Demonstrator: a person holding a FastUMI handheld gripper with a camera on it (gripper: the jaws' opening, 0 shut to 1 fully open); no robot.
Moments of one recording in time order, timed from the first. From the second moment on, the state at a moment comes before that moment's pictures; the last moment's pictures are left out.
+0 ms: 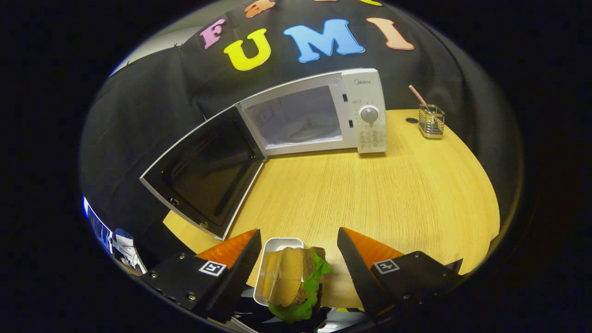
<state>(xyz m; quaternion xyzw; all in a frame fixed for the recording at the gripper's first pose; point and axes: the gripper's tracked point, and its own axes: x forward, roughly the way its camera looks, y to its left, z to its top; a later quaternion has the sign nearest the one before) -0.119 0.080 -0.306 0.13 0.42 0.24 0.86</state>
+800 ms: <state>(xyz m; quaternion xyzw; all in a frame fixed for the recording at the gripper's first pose) -0.146 0.093 -0.322 0.17 0.51 0.24 0.81</state>
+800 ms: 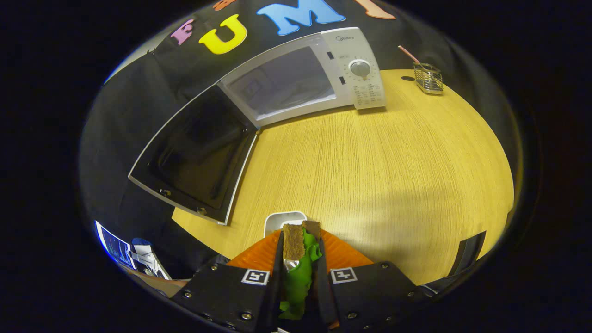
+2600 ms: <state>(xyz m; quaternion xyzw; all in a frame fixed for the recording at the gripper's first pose) 0.062 0.153 -0.172 0.43 0.35 0.21 0.81</state>
